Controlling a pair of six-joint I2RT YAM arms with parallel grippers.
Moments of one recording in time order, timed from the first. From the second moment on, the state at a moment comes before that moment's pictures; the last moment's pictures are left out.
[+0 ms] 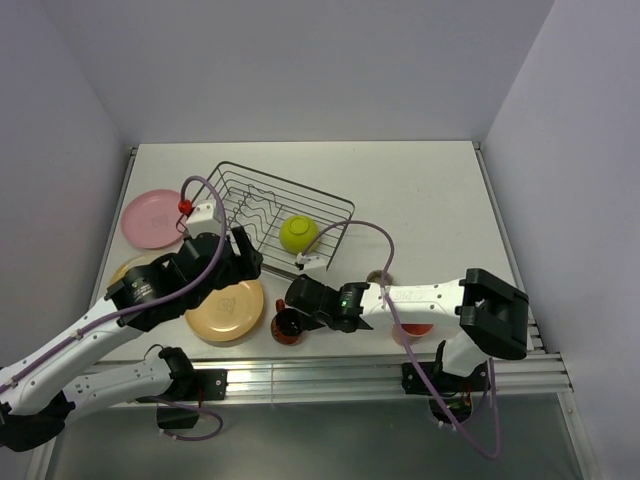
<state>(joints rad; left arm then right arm) -0.94 0.87 1.06 -0.84 -0.52 -0.83 1.23 1.53 0.89 -0.33 0.32 0.89</state>
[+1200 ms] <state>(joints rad) -0.94 0.75 0.86 -0.25 0.11 -0.76 1.03 0.71 0.67 -0.38 0.07 0.61</state>
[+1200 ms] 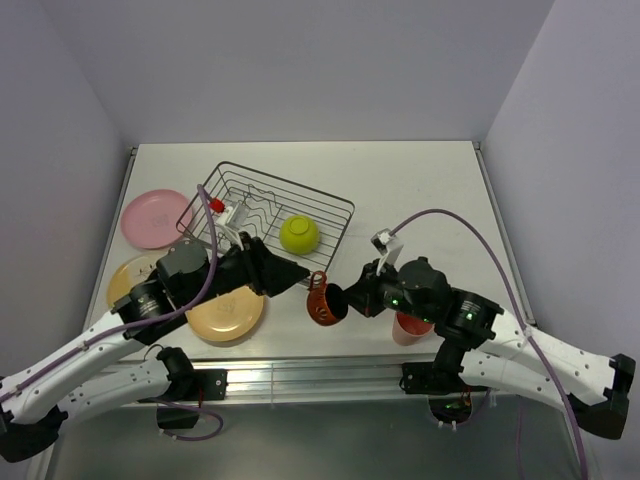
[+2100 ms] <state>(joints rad) -0.94 0.73 0.72 0.23 0.40 -0.80 0.92 0.58 0.74 -0.29 -0.32 0.65</state>
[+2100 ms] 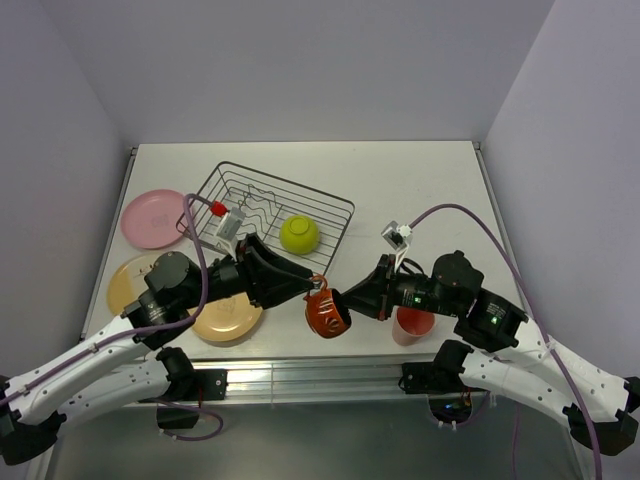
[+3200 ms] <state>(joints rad) -0.94 1.01 1.31 -0.81 -0.27 -1.08 0.92 0.66 0.75 -0.46 -0.17 0.56</state>
